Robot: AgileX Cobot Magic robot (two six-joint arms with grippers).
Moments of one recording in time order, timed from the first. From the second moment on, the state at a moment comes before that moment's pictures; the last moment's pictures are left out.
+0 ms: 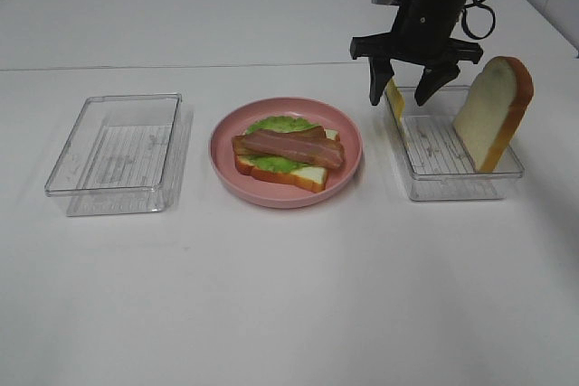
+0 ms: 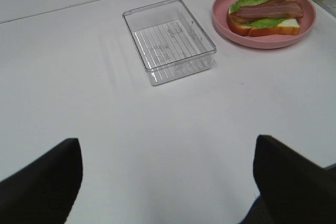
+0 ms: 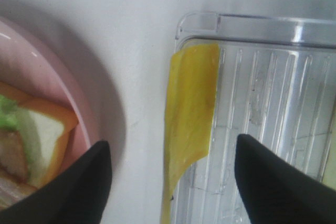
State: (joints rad) left arm -0.23 0.00 -0.50 -0.02 1.06 0.05; right arm 0.23 2.41 -2.13 0.13 1.18 0.10
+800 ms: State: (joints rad) left arm -0.23 0.00 -0.50 -0.02 1.06 0.05; right arm 0.23 2.41 -2.13 0.12 1.14 0.12
